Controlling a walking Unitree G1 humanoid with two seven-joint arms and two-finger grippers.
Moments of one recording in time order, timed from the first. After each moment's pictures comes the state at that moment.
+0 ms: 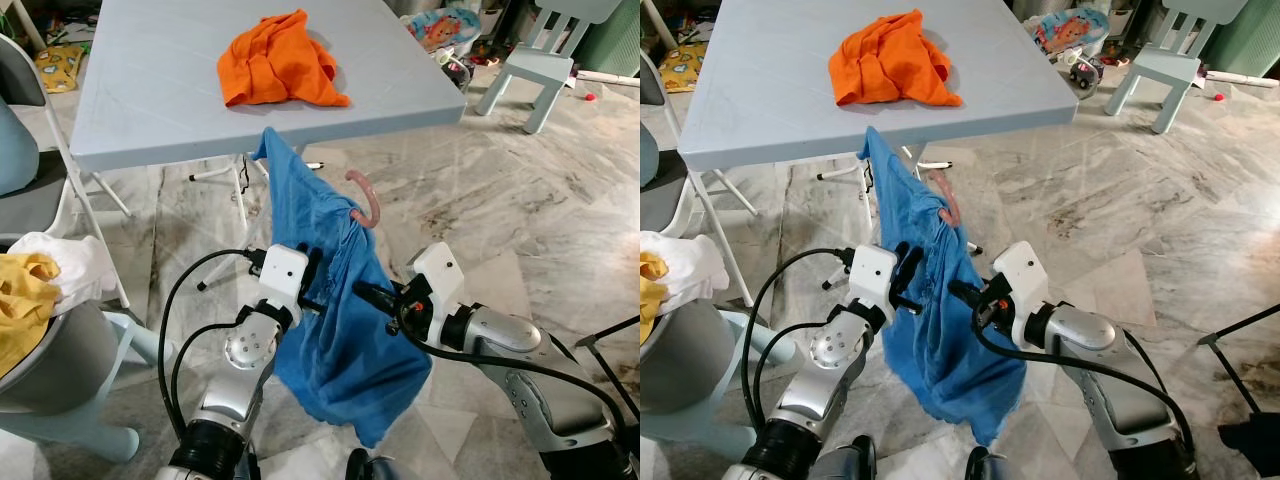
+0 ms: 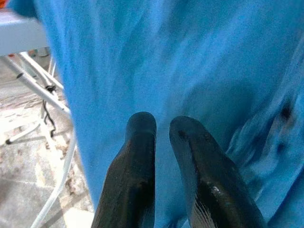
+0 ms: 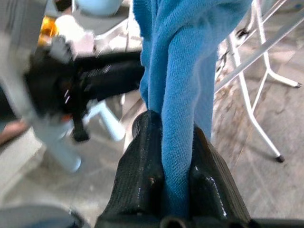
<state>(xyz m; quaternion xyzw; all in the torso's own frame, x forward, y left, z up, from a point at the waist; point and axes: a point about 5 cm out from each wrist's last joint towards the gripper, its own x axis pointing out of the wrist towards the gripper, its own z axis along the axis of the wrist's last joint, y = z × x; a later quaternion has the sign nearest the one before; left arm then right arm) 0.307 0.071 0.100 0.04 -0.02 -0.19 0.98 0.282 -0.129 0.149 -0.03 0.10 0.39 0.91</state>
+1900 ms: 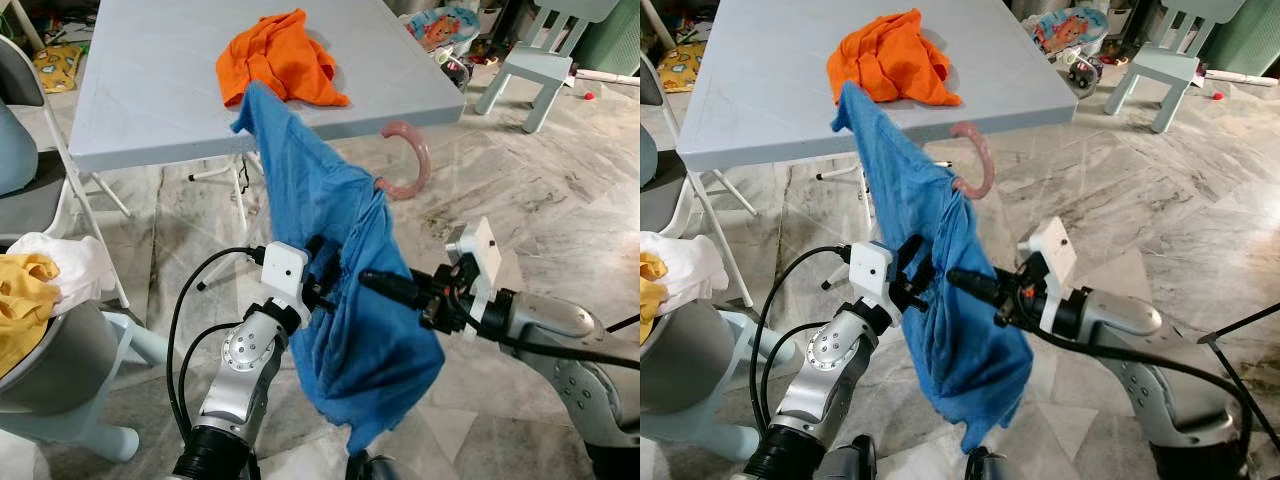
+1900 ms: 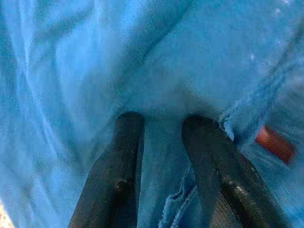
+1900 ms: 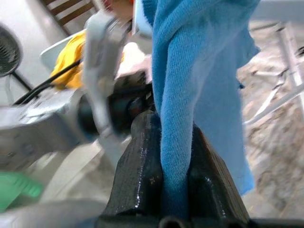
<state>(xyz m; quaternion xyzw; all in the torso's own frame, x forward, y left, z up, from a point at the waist) 0.300 0.056 0.118 -0.05 -0.06 -0.28 0.96 0.257 -0.144 0.185 0.02 0.10 0.51 0.85</state>
